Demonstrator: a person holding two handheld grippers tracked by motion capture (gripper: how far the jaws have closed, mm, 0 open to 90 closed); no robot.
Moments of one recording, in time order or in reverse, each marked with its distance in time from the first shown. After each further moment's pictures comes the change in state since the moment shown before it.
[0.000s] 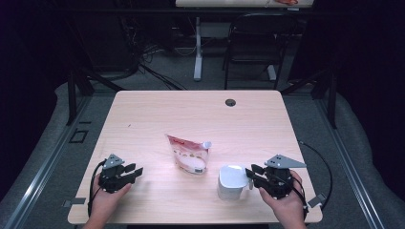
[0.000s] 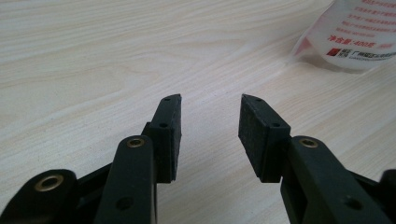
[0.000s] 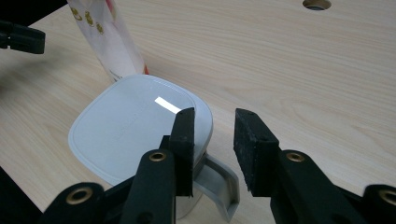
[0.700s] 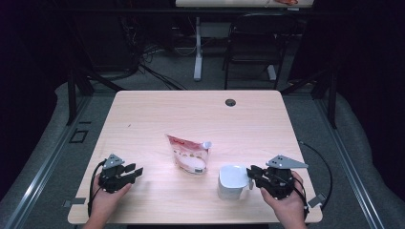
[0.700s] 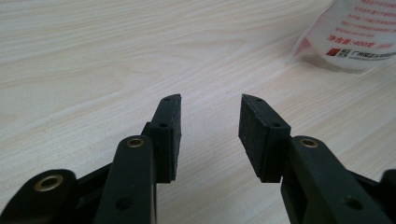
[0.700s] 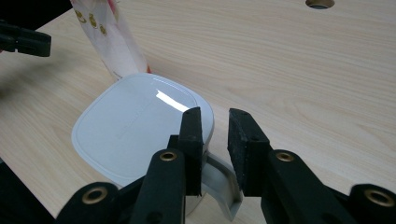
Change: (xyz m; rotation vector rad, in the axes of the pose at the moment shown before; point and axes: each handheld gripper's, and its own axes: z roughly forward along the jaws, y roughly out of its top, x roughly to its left) left arm 0.000 0.000 0.000 0.000 -0.001 0.001; right arm -0.003 -0.002 -0.002 0.000 0.021 0.013
